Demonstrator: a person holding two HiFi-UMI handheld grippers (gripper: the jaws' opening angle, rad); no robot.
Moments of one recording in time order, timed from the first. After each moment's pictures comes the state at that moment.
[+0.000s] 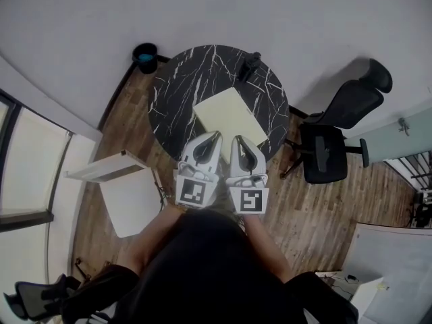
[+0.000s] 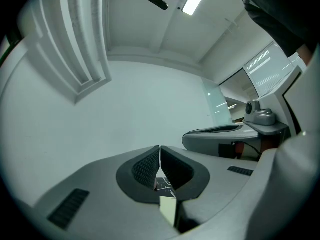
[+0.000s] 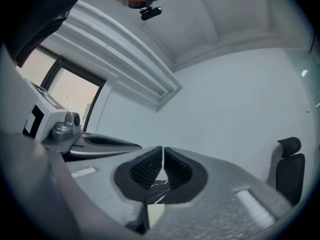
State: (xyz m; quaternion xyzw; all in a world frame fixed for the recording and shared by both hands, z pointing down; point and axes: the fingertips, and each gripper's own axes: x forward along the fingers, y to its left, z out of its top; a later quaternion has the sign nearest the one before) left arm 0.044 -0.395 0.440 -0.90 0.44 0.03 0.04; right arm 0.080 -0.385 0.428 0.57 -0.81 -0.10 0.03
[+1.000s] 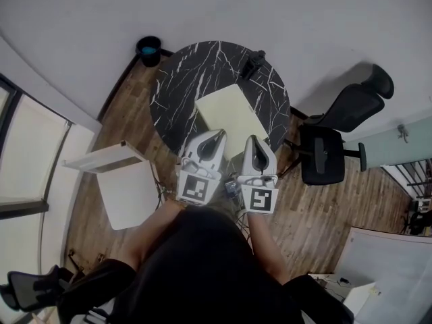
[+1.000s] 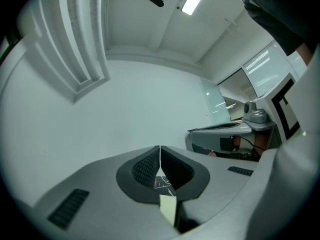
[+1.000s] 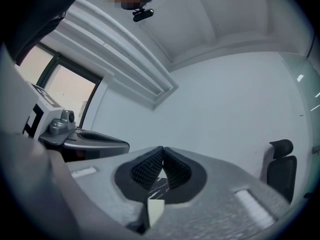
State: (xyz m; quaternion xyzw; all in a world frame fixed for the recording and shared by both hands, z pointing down) left arm 0.049 -0.383 0.445 -0.90 0.44 0.02 0.04; right arm 0.115 -0.374 0.429 0.60 -0.79 -0.10 0.04
